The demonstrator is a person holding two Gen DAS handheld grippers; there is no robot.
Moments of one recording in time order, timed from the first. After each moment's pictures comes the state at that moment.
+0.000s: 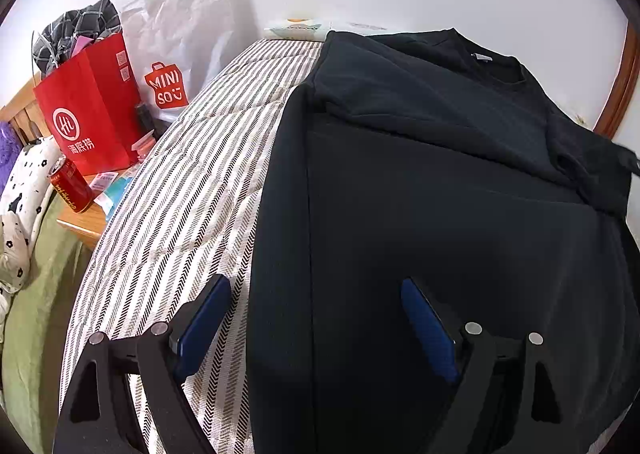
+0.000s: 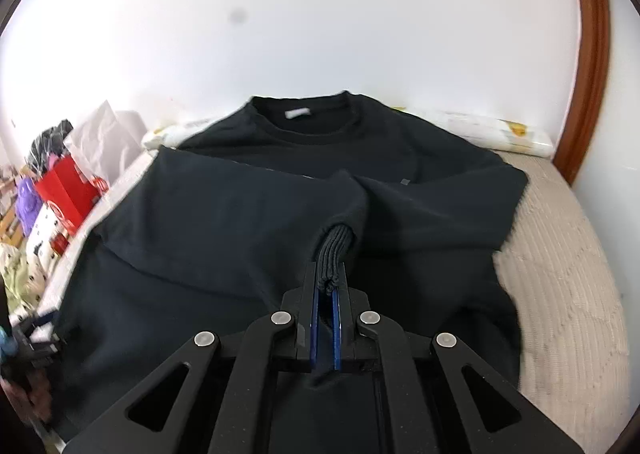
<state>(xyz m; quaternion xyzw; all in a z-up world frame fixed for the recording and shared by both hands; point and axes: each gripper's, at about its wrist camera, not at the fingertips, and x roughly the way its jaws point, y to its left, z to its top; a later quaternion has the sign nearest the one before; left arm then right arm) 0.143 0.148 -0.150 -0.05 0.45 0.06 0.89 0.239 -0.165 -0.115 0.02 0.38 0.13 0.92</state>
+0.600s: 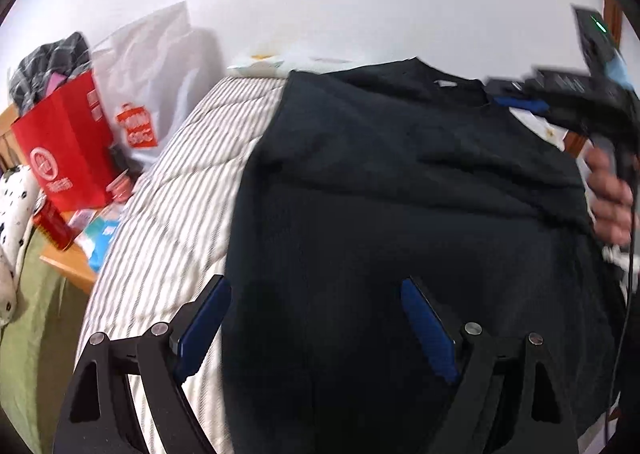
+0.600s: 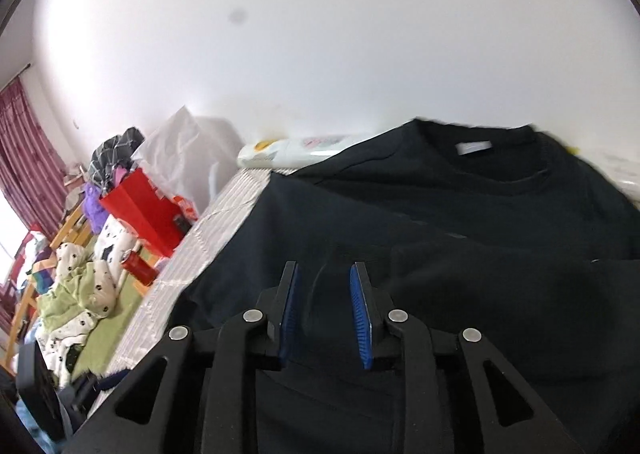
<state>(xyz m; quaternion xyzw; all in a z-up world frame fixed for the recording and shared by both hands) 0.169 0.129 -0.110 -0.05 0.42 0.01 0.91 0.310 -0.030 -0.103 0.05 0.38 0.26 0.89</state>
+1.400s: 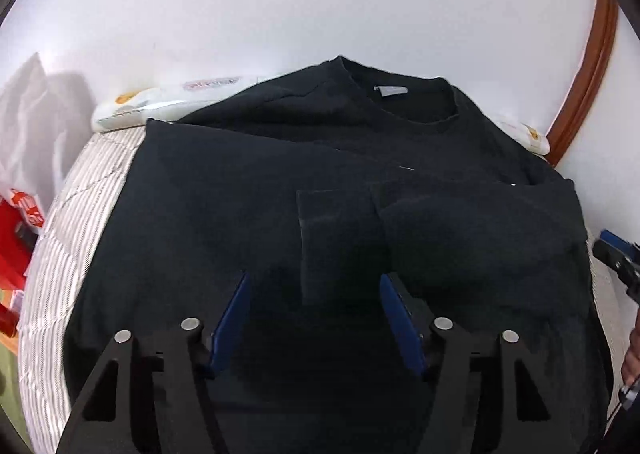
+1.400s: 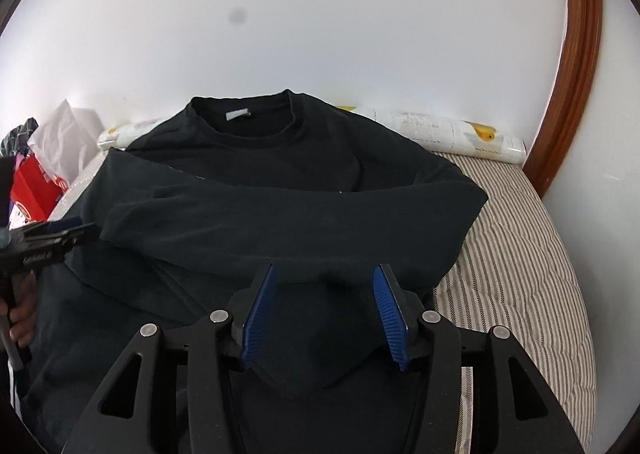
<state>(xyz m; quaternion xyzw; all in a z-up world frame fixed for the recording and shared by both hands) 0.338 0.036 -0.116 -0.03 0.44 -0.07 0.89 0.273 -0.222 -0.135 -0.01 0.39 0.07 0.92</state>
